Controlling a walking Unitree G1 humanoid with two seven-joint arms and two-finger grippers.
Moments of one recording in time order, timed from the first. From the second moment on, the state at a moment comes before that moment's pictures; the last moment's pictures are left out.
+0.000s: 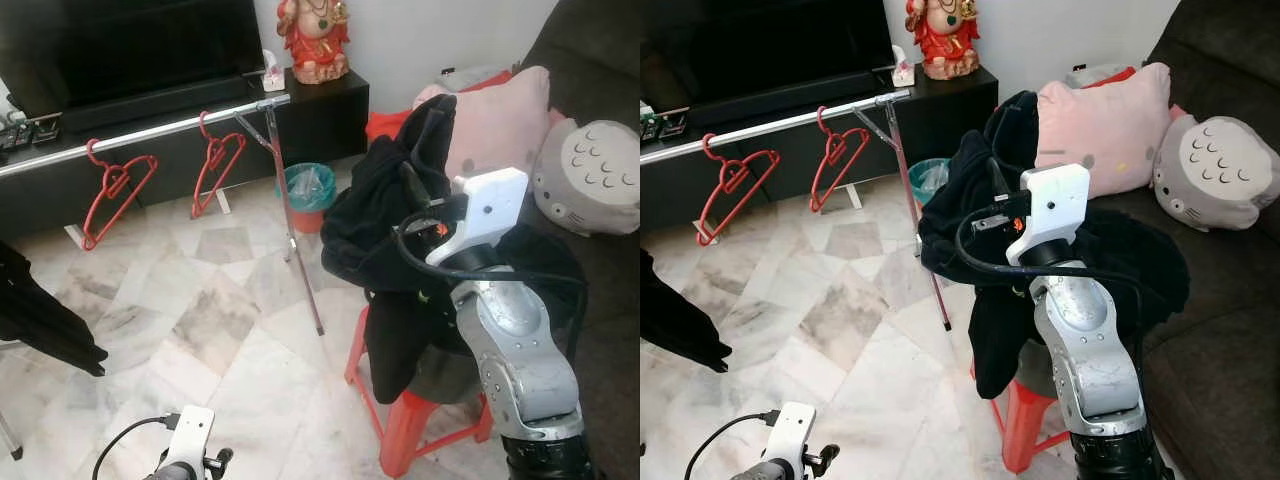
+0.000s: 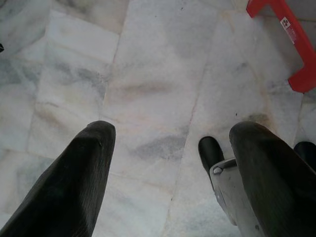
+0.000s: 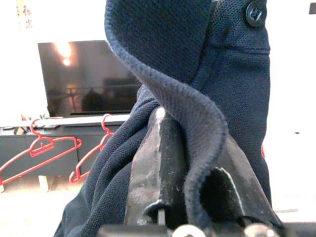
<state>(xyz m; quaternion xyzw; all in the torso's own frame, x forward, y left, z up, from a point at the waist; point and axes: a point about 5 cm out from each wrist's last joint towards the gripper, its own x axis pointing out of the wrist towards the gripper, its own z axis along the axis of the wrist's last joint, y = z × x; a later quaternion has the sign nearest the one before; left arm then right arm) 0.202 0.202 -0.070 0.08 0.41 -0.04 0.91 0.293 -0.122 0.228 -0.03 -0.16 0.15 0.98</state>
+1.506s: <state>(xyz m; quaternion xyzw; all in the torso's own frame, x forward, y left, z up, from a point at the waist) 0.188 0.206 -0.077 0.07 0.43 -0.03 0.90 0.298 -0.123 0.217 -0.03 -0.15 0.15 0.98</state>
